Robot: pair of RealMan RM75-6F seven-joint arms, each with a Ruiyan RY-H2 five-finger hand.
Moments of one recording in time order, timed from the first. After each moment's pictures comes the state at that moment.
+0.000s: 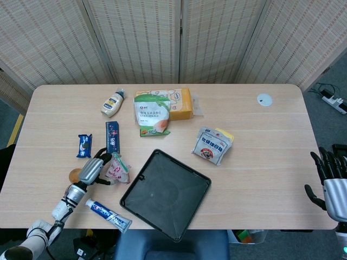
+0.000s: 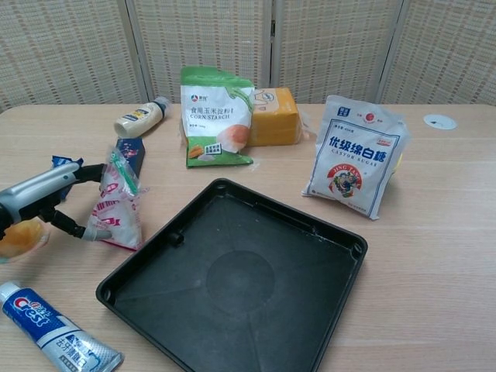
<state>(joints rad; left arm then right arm) -0.55 -1.91 0.08 -0.42 1.64 1.20 -0.89 0.02 -1.04 0.07 -1.69 -1.54 1.58 -0.12</state>
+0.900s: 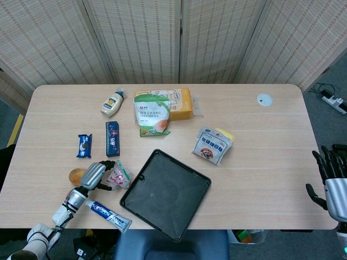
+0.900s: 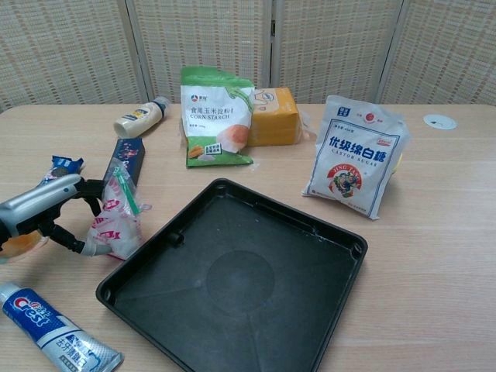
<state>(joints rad) -0.52 -1.96 0.12 -0.32 1.67 1.28 -0.93 0.01 -1.03 0.07 -1.71 -1.54 1.59 -0.14</state>
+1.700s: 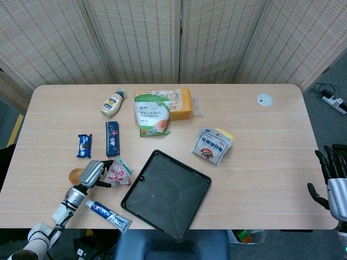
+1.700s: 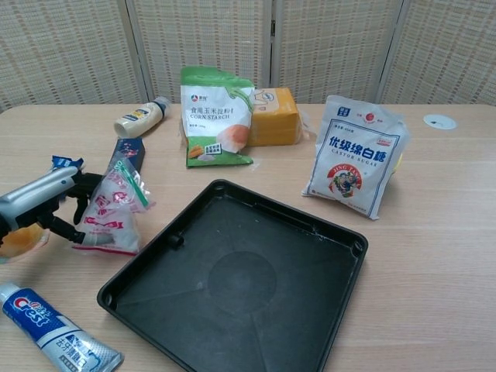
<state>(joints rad) -0.53 -1.96 0.09 -0.31 1.65 1.29 -0.95 0.01 -1.04 0.08 -1.69 -1.54 1.60 -0.11</state>
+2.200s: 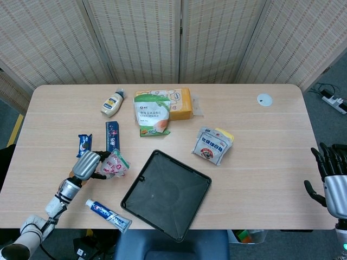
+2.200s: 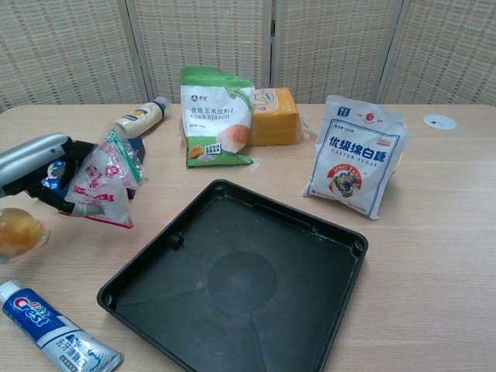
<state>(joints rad) -0.58 -1.86 0.07 -0.40 1.66 1.36 -0.77 0.03 -1.05 0.09 -1.67 -1.56 1.60 -0.09</state>
